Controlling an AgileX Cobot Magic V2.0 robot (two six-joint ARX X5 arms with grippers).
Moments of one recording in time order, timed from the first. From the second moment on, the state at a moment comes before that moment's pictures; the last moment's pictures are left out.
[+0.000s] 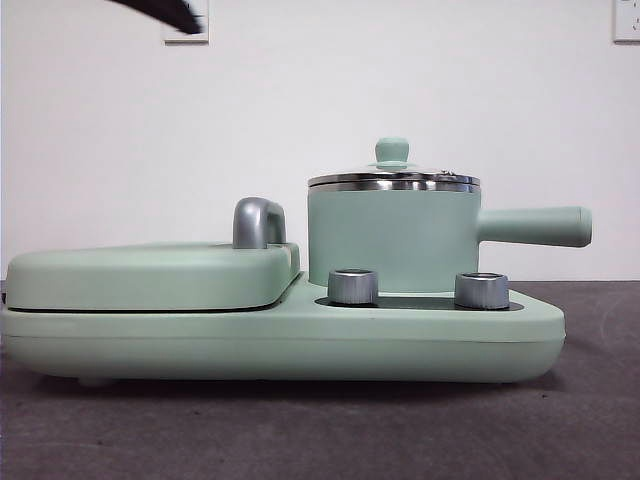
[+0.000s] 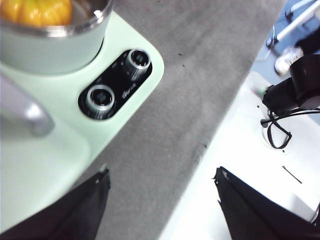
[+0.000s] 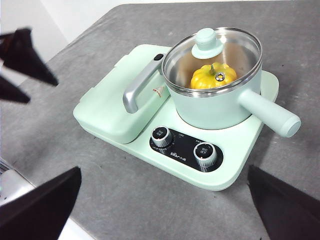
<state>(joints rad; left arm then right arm) -0.63 1.15 1.22 -0.95 0.49 0.05 0.57 0.38 0.85 -0.88 -0.17 0.30</state>
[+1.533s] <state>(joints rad) -0.09 0.13 0.33 -0.43 0.07 -0.09 0.57 0.38 0.85 -0.87 -0.21 0.24</state>
